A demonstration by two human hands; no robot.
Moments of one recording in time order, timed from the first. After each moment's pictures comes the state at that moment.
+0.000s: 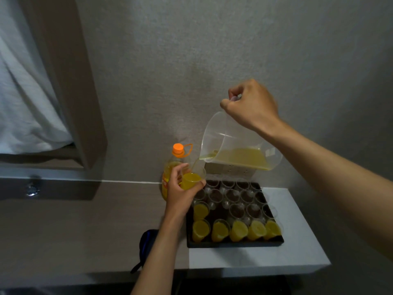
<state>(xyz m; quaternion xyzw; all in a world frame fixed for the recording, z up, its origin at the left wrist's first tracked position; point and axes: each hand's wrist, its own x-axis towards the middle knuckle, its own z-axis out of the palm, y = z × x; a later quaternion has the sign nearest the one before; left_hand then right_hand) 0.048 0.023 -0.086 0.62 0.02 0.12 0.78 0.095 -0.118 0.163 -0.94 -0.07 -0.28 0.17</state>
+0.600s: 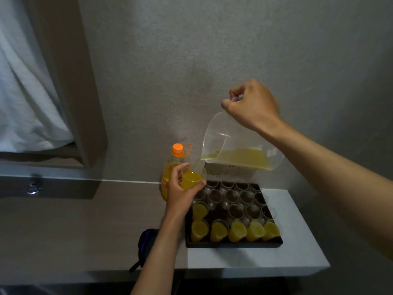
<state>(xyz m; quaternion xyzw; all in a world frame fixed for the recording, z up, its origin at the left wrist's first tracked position) 0.043 0.019 -0.083 0.62 0.02 0.13 0.77 0.091 -0.124 0.165 -0.94 -0.08 -0.29 0.17</state>
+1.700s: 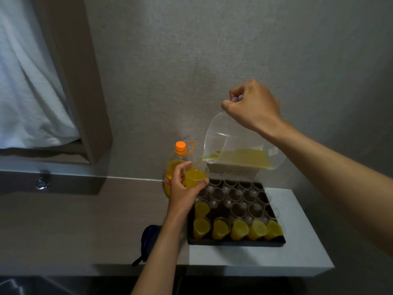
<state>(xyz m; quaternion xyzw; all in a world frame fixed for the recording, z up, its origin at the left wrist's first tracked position) 0.029 0.015 -0.071 0.63 0.02 0.13 0.76 0.081 -0.124 0.163 -0.94 -0.09 -0.27 0.17</state>
